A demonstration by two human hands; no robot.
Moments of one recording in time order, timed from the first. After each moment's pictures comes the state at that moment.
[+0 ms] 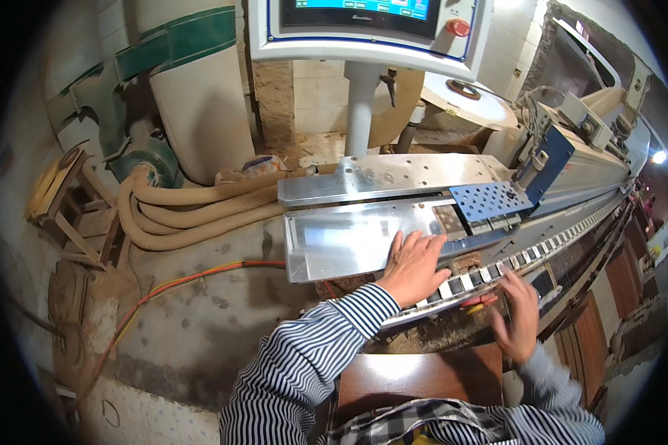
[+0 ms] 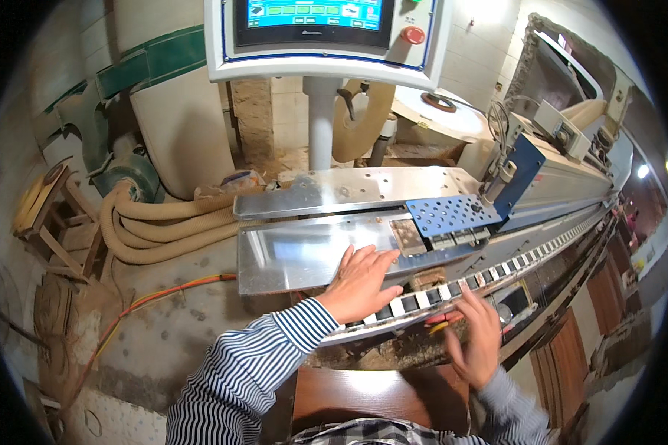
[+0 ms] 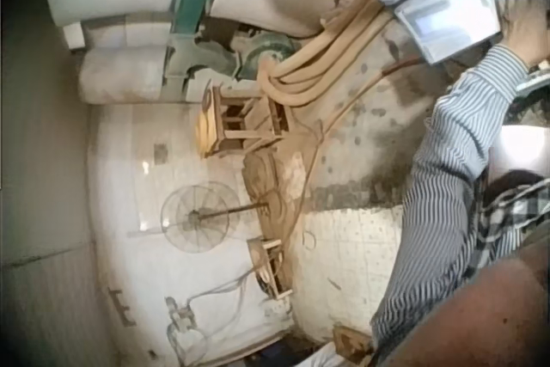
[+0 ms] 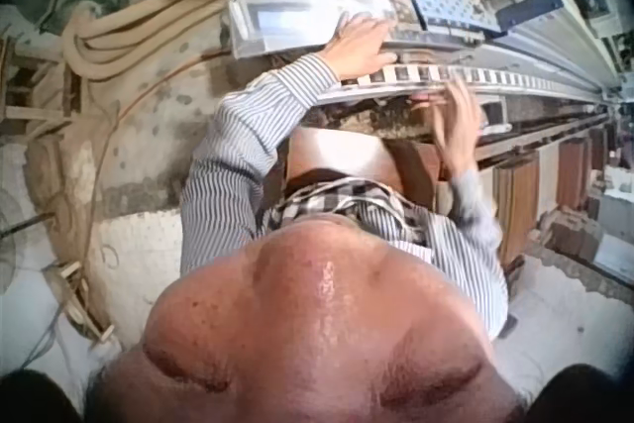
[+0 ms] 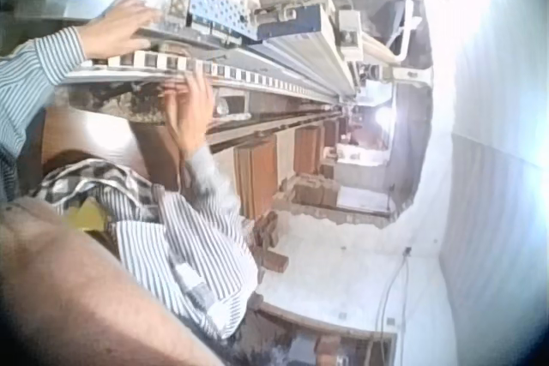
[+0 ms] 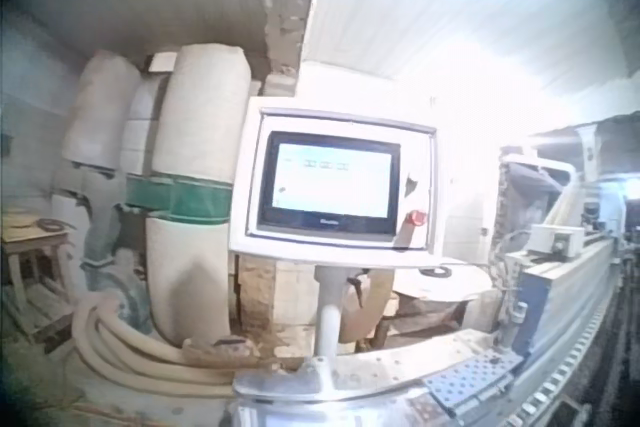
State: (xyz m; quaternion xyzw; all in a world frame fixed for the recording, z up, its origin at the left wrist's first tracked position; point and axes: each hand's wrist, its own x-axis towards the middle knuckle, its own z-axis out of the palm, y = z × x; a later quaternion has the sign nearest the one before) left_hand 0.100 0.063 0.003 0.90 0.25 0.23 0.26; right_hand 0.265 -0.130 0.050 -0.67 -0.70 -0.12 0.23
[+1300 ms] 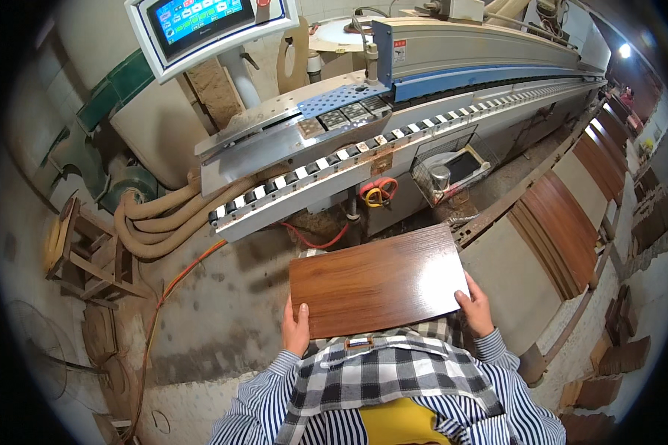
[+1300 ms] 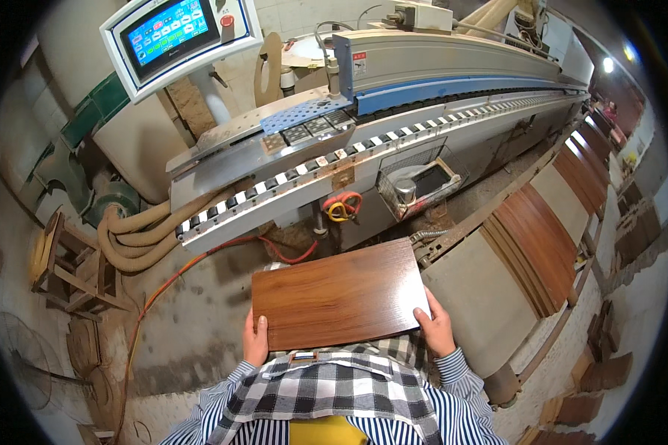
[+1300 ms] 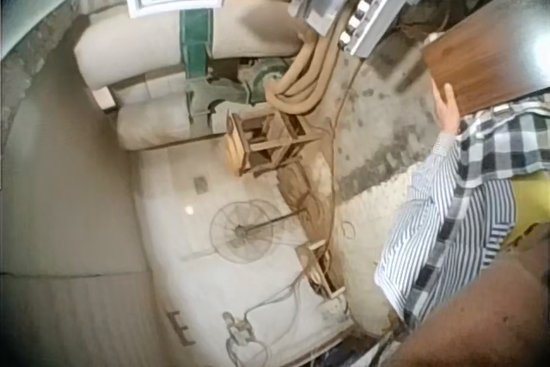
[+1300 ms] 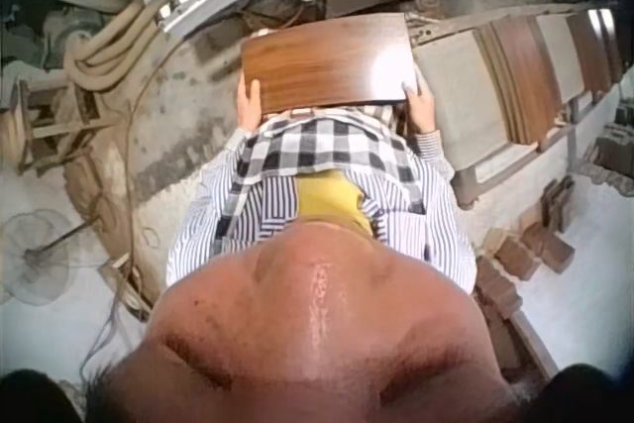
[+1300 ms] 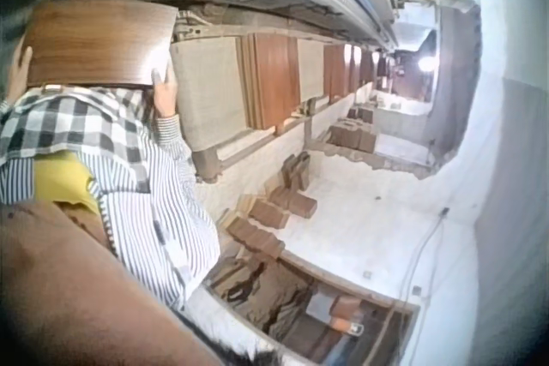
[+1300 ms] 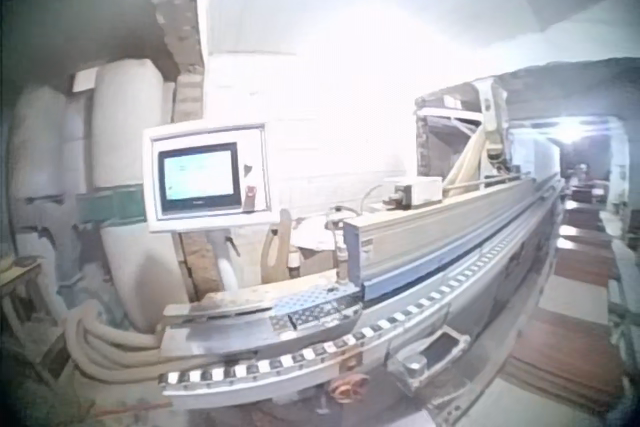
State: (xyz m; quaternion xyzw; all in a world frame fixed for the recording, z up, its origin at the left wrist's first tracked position) left_hand -0.025 -0.253 -0.149 0.62 0.50 0.32 0.51; right_hand 0.317 -0.456 -0.090 -0.62 -0.29 0.38 0.62
